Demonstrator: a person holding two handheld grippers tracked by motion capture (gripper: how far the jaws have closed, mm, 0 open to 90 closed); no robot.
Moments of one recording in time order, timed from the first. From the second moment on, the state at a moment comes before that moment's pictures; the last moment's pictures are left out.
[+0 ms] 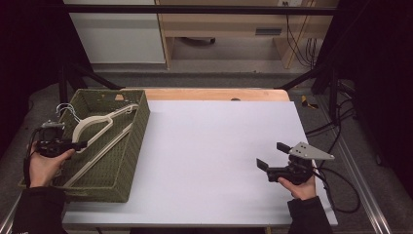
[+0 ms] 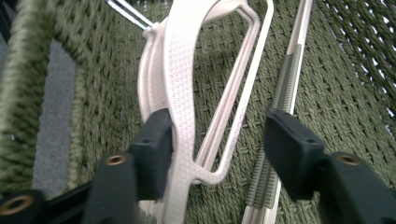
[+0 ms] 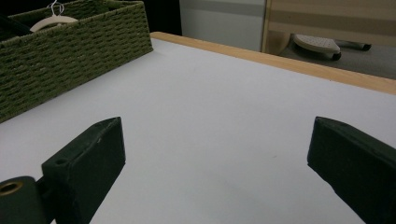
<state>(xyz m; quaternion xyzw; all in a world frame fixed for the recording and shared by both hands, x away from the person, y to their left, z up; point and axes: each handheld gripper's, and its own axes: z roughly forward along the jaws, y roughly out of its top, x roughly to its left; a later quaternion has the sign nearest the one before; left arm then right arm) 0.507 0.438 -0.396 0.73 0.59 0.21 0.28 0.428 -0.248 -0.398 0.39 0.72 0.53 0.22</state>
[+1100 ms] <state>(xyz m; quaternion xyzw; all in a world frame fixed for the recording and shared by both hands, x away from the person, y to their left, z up) 0.424 0.307 -0.349 0.71 0.38 0.24 0.54 0.421 -0.262 -0.390 0.38 0.71 0.55 0.23</state>
